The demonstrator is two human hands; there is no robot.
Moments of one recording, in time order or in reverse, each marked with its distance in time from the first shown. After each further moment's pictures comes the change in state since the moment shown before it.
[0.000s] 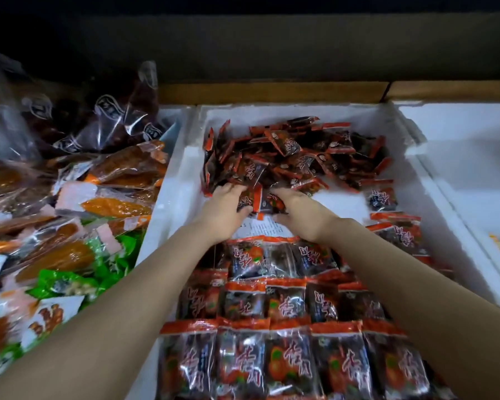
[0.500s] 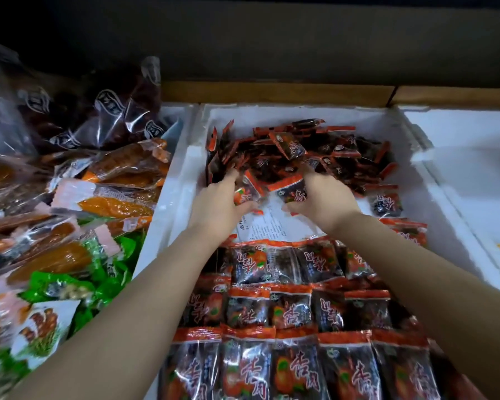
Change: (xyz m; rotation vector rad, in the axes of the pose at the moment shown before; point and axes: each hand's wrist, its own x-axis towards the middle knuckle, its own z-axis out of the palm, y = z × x) left_hand -0.009 0.003 -0.011 -0.060 0.316 -0.023; right_hand -0.005 -0.013 -0.027 -0.195 0.287 0.164
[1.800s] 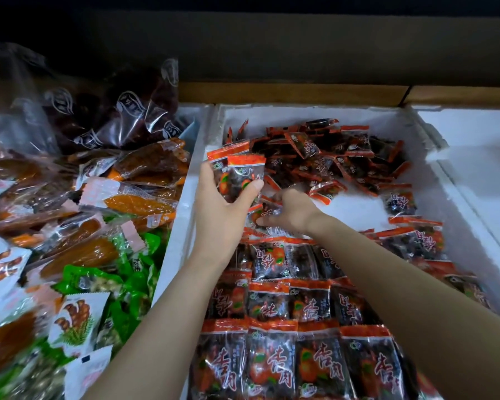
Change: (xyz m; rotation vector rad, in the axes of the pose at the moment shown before) left_hand -0.047 0.020 -0.041 -0.889 0.299 -0.135; right_hand 0.015 -0.042 0.043 0.324 -0.339 0.108
